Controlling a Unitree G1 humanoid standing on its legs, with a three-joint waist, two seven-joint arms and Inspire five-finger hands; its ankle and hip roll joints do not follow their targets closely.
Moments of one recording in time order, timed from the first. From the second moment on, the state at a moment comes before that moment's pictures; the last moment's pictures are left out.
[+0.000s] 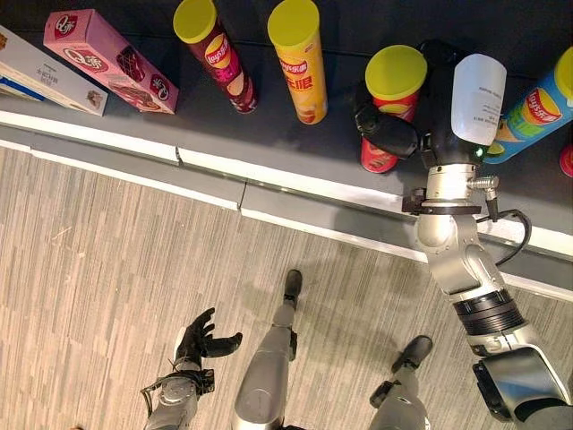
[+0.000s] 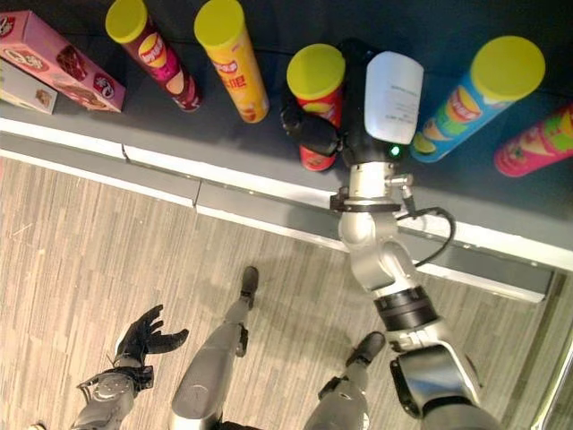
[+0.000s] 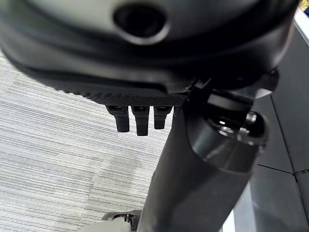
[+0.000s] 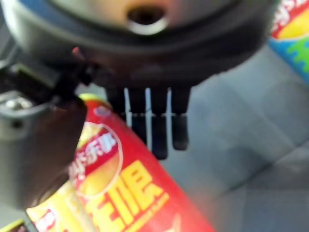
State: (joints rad) left arm 0.03 0.28 -0.15 0.66 -0.31 -0.13 0.17; right arm -0.70 -0.54 0.25 0.12 -0.61 0.07 -0.61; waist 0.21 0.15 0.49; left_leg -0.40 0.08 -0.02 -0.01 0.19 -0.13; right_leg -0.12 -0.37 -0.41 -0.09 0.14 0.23
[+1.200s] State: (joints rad) left arm 0.03 0.28 -0.15 0.67 -0.31 -0.13 0.17; right arm -0.80 -0.61 0.25 0.27 -0.56 0.08 -0.68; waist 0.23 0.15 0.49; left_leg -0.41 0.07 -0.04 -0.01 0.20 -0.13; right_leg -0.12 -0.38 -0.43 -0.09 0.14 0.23
